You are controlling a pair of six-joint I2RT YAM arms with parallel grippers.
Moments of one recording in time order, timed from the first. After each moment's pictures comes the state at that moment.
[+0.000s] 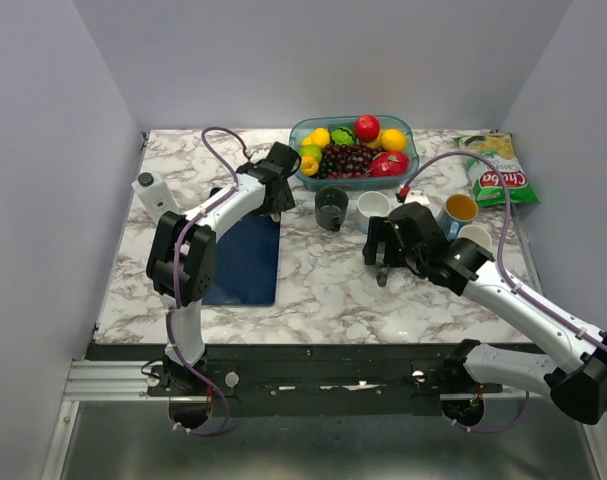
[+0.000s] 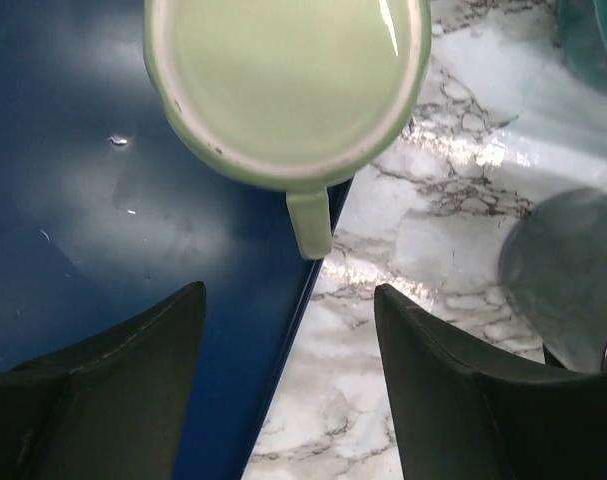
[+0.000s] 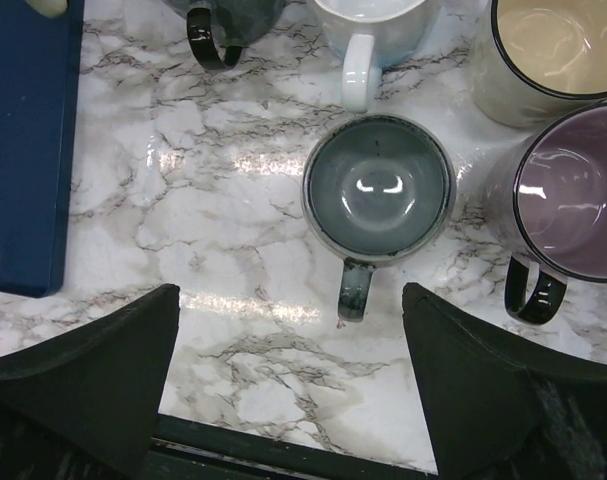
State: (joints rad) left arm -0.48 1.93 1.56 -0.74 -0.33 -0.73; right arm 0.72 1.10 0.97 -0.64 0.32 0.55
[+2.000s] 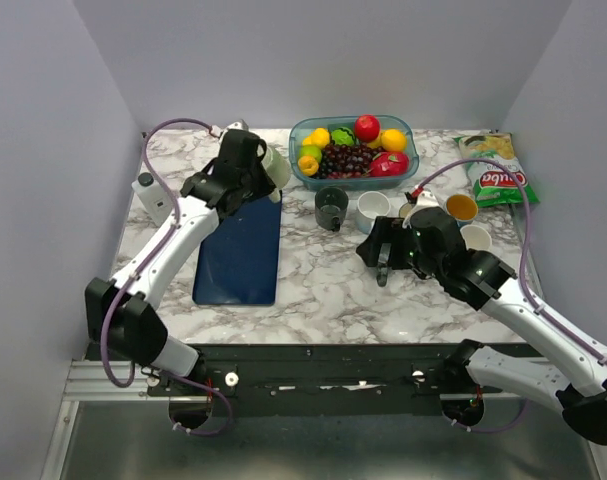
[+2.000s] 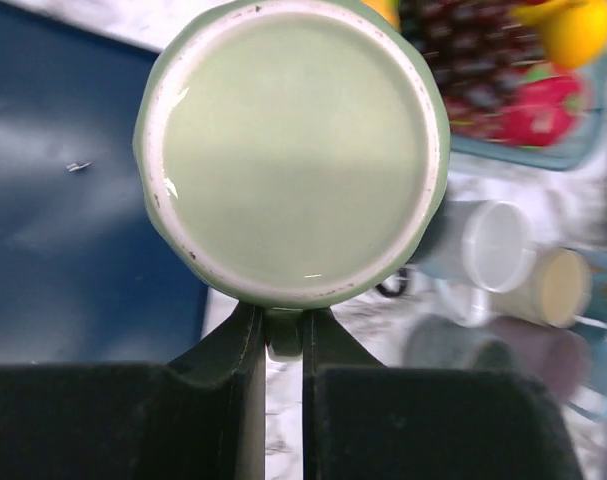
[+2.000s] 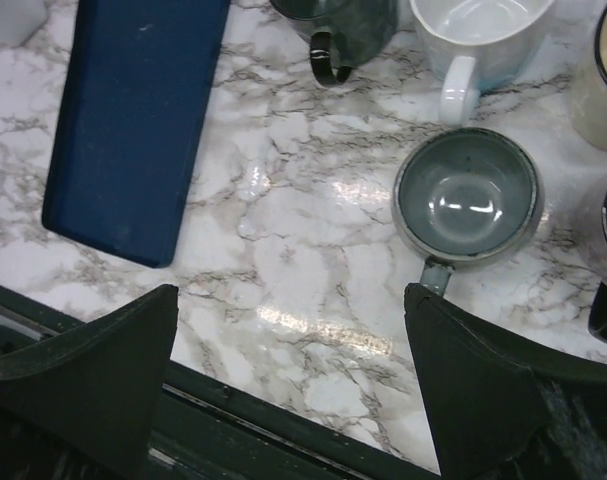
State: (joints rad) left arm -0.44 1.51 1.42 -0.61 -0.17 -0.71; right arm 0.72 0.95 0.92 -0.57 0.18 0.58
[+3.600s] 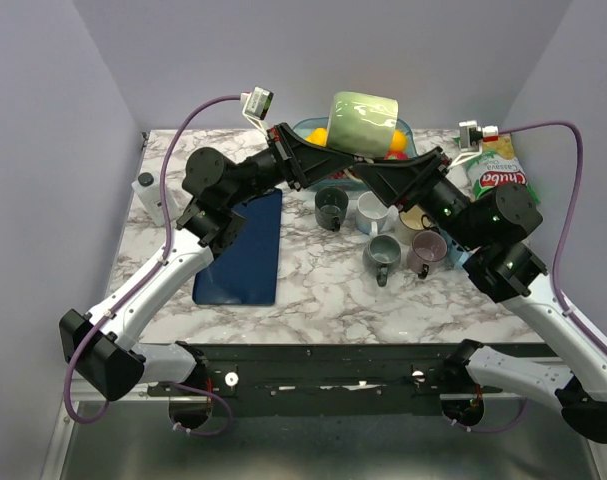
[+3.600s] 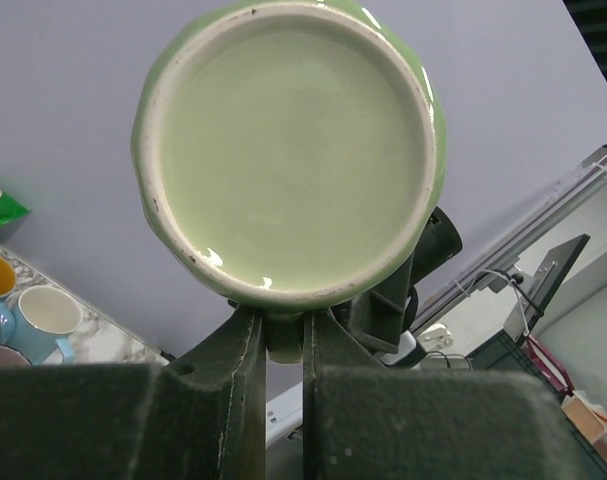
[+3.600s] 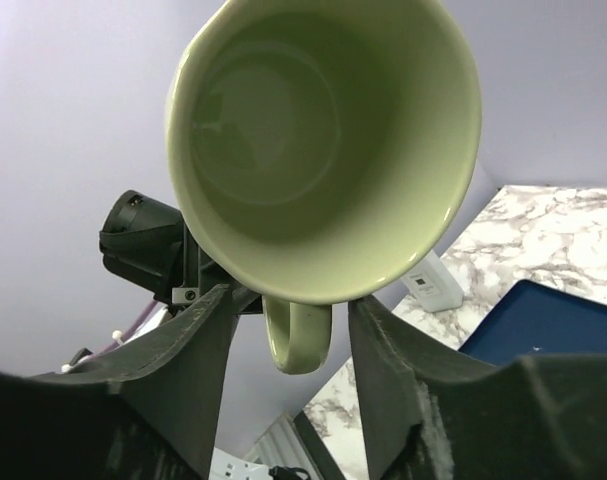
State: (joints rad) left arm -0.63 1.28 1.29 0.49 0.59 -1.15; right arm 0.72 0.96 1.18 0.11 -0.12 0.73
